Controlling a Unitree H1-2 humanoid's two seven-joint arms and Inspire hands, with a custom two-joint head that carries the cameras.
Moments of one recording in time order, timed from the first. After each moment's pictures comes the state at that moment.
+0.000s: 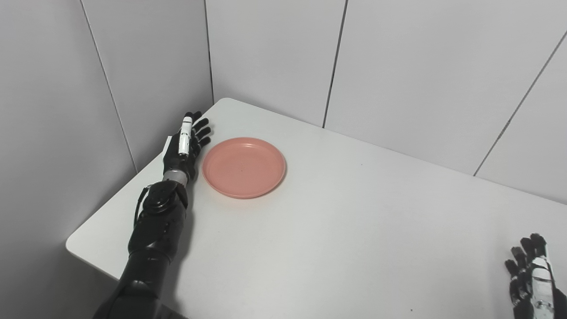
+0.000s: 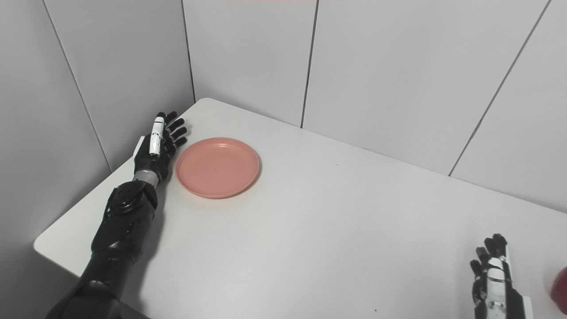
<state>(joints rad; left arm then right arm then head) -0.40 0.32 0.41 0.50 -0.35 0.01 0.01 -0.02 -0.08 -0.02 -0.25 0.14 0.16 0.06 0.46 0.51</state>
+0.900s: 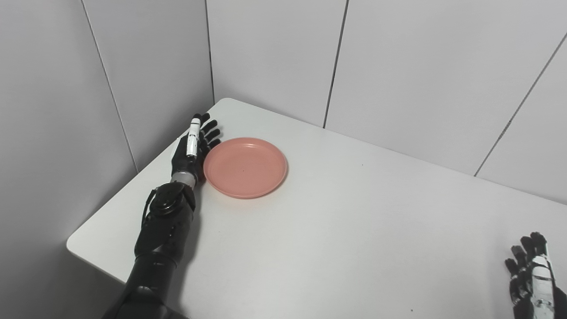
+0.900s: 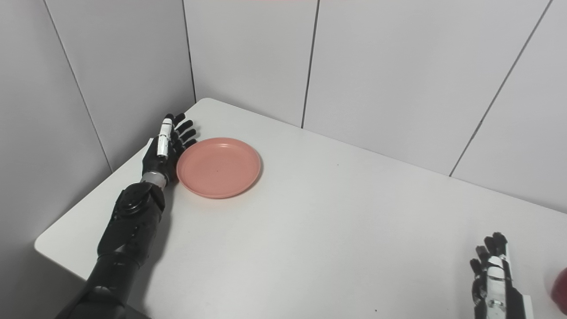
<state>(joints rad) -0.38 0.29 0.39 0.43 -0.37 0.06 0.01 -0.02 -0.08 -0.02 -0.26 0.14 0.18 0.06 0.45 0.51</state>
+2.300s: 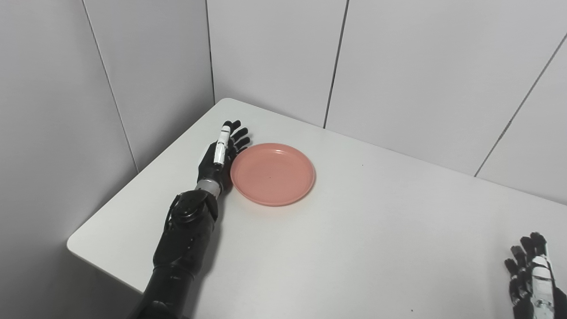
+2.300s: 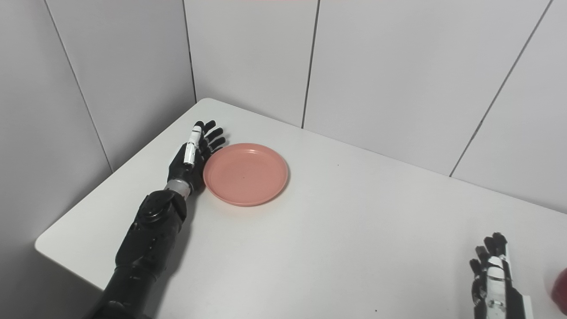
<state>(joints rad) -0.37 0.20 0.31 0.33 -0.35 0.14 0.01 -0.02 -0.07 -0.02 -0.26 0.14 0.18 0.06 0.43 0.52</state>
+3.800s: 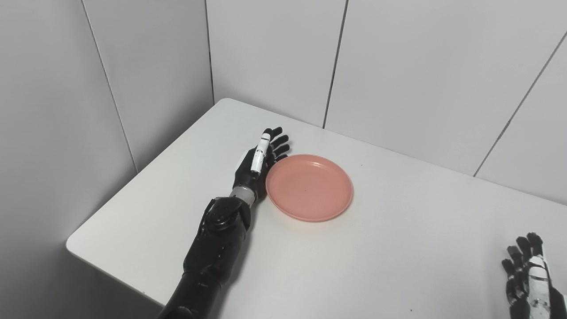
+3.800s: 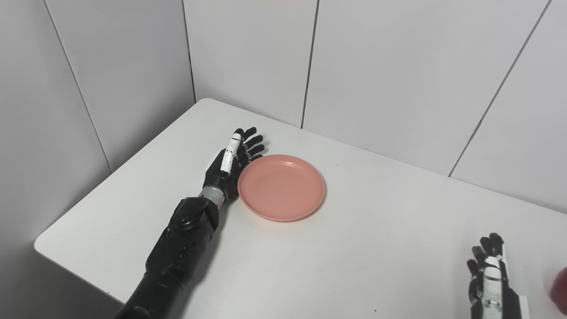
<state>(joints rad) -0.39 0.12 0.21 0.34 -0.32 0.10 -0.03 -0.01 -0.06 -0.02 -0.26 0.13 0.18 0.06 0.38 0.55</state>
